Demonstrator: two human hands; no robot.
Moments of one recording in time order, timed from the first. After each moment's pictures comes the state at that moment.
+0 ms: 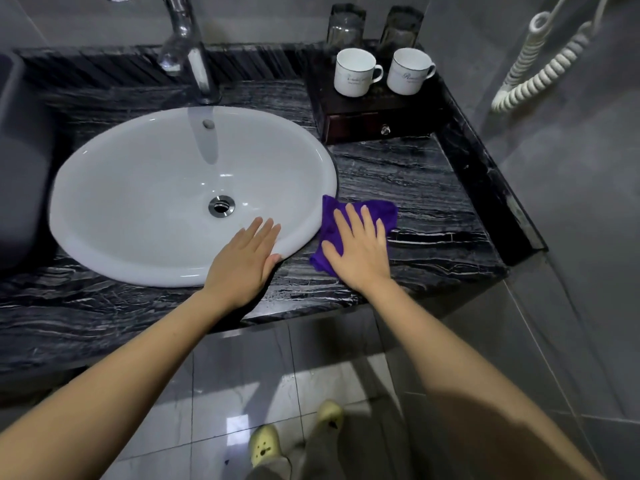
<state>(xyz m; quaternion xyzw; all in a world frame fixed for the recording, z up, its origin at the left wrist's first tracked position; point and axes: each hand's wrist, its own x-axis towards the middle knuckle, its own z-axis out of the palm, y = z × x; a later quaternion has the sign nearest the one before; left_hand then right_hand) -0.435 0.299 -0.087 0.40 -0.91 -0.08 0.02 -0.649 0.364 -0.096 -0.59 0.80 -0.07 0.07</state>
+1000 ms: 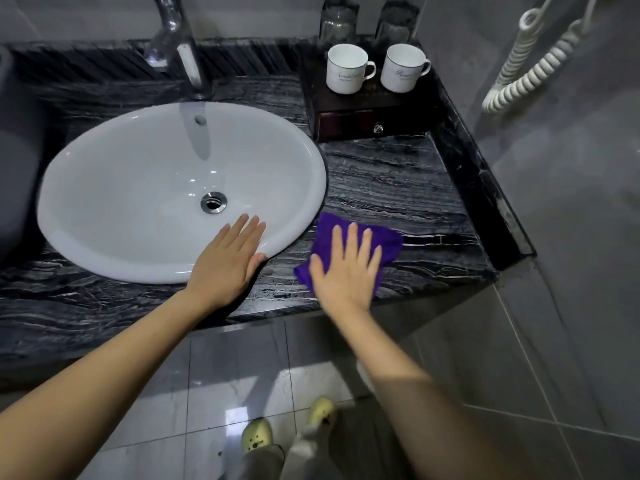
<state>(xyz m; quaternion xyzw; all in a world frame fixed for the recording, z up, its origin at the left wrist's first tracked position) -0.438 0.301 -0.082 0.41 -0.91 -0.06 0.00 -0.620 0.394 -0.095 -0.51 0.86 -0.09 0.07</state>
